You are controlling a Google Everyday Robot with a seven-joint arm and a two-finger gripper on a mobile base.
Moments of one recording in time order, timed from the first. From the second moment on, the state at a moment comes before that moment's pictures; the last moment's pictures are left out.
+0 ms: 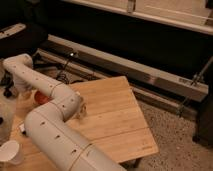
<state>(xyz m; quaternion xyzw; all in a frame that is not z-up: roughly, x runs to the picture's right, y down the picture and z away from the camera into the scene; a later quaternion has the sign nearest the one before) -0.494 0.045 0.900 -0.29 -0.28 -0.37 0.84</state>
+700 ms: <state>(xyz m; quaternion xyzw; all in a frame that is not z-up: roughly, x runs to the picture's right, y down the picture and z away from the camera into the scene) -0.461 0.044 0.915 -0.31 -0.25 -0.37 0.84</state>
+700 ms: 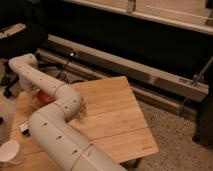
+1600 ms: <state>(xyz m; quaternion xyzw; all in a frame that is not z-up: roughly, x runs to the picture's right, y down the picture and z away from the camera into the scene) -0.419 0.028 0.926 -0.32 -0.23 -0.34 0.85</state>
